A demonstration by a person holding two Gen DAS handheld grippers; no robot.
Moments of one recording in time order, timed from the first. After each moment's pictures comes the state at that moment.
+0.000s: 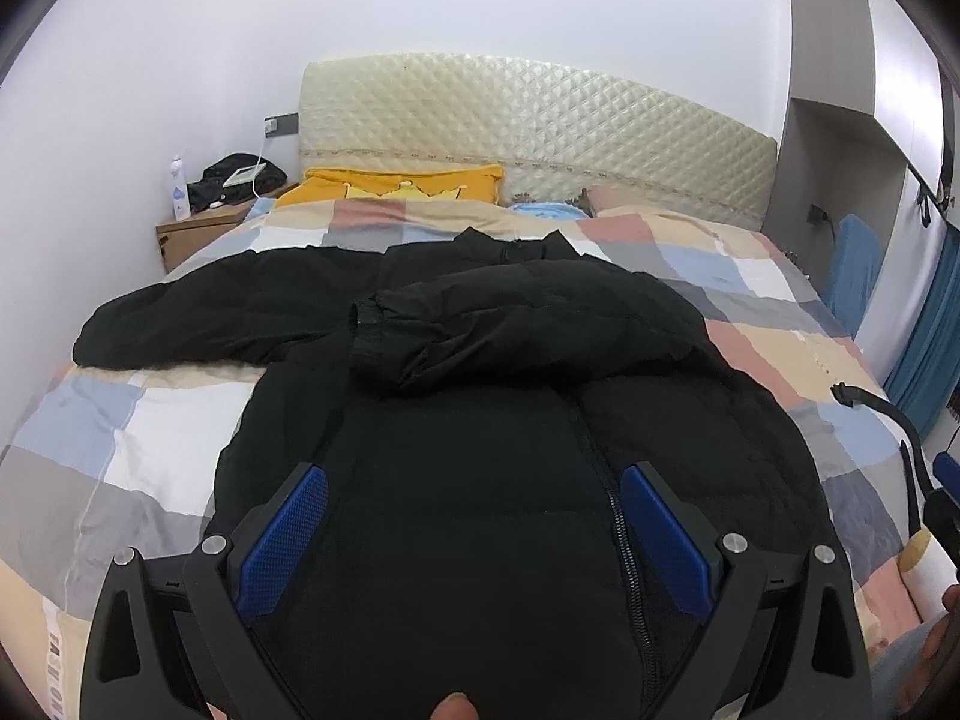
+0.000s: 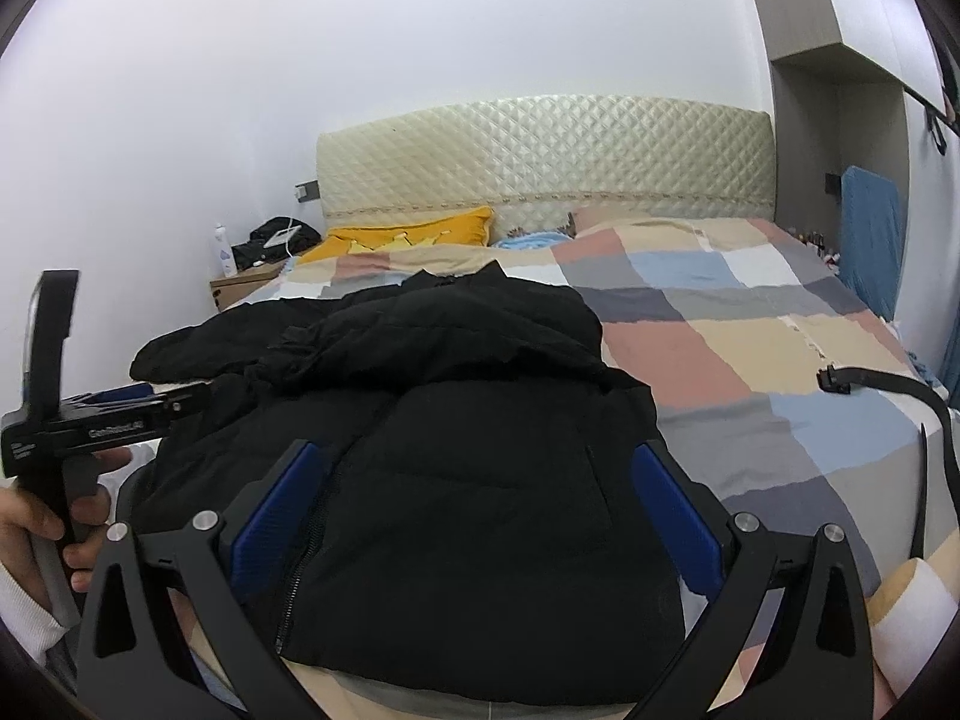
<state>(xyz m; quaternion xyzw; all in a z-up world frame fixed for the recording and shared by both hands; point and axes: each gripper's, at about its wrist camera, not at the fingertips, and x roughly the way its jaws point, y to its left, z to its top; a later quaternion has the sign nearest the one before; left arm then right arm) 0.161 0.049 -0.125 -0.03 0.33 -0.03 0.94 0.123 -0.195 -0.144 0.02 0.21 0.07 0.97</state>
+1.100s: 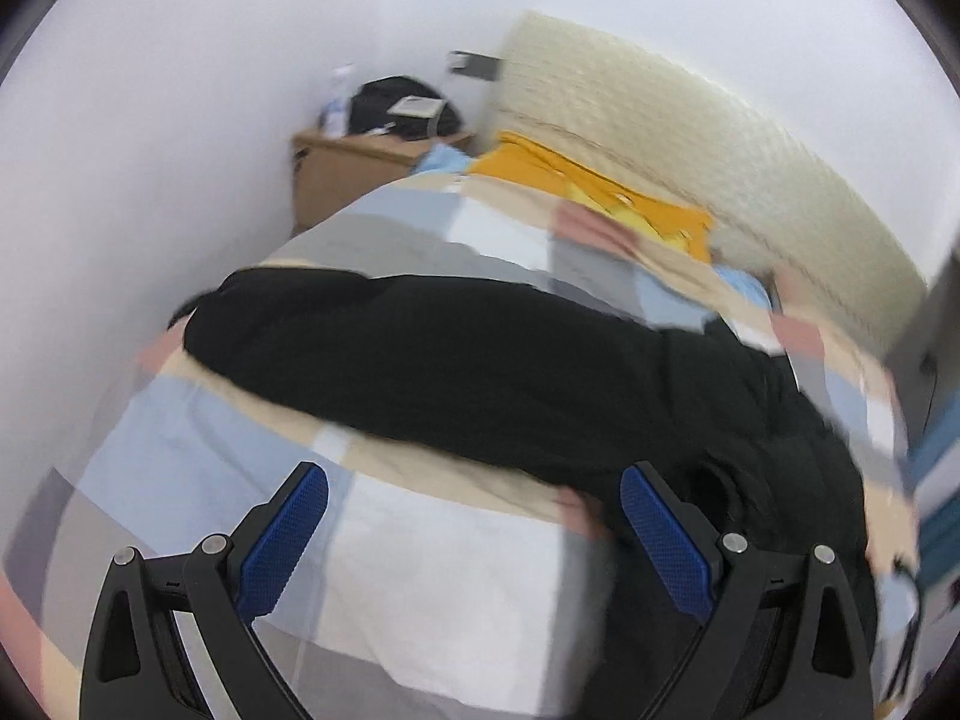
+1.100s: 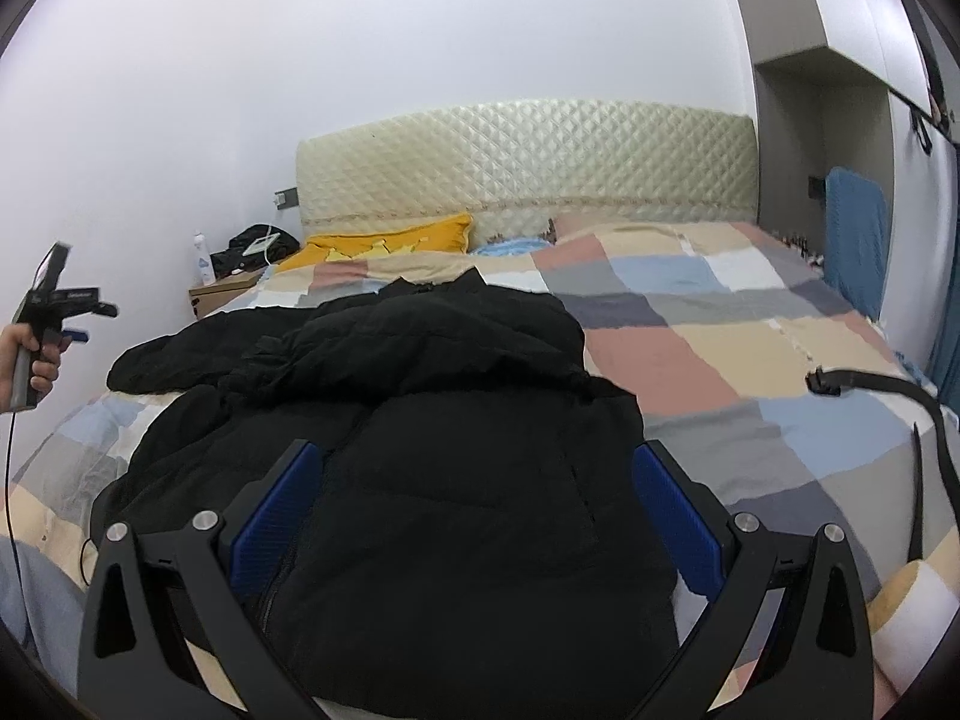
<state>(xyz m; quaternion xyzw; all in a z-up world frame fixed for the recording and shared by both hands) 0.300 0.397 -0.101 -0.18 0.38 0.09 0.90 0.146 -0.198 -0.151 0.03 0.21 0.04 0.98</state>
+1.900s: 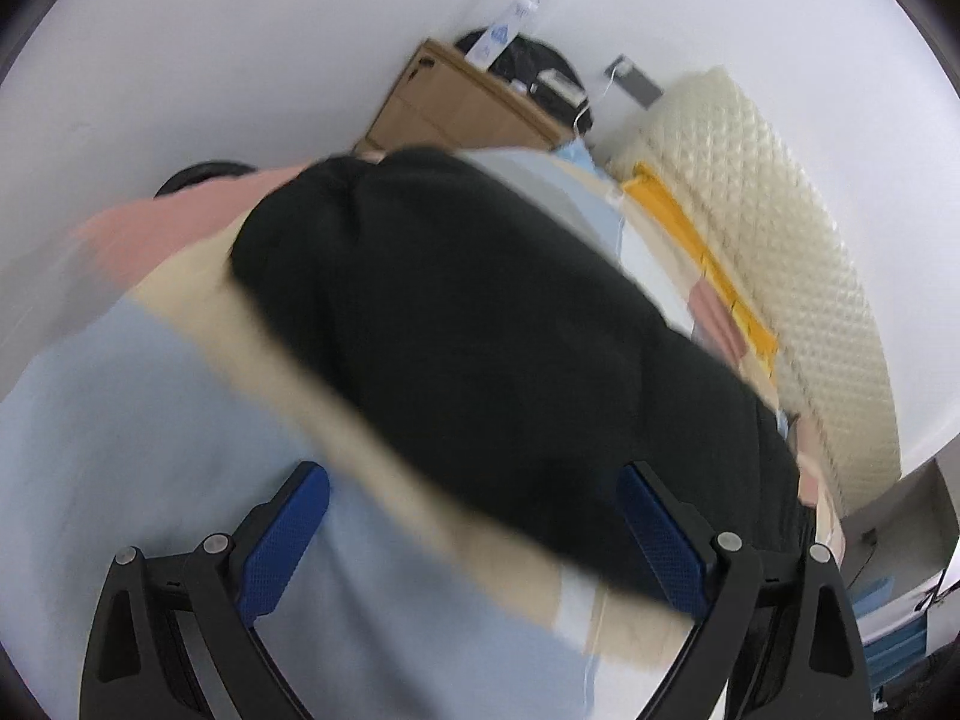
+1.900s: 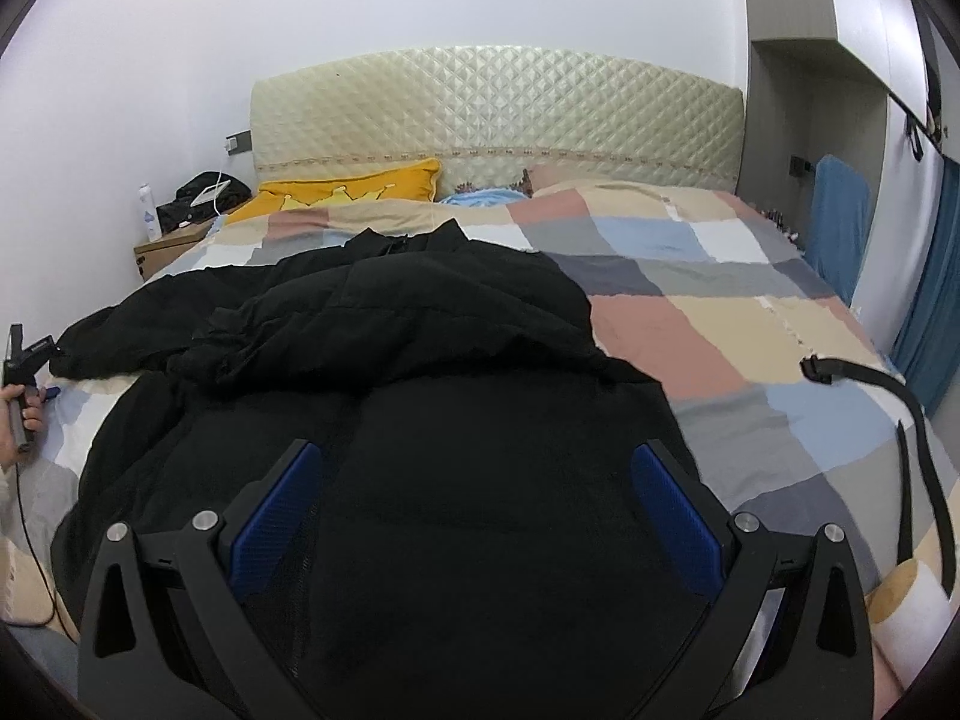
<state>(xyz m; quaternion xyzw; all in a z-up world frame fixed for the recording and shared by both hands) 0.367 0.618 -0.277 -0.37 0.34 0.08 0.86 0.214 -0.130 -0.152 0.00 0.28 -0.03 0.96</state>
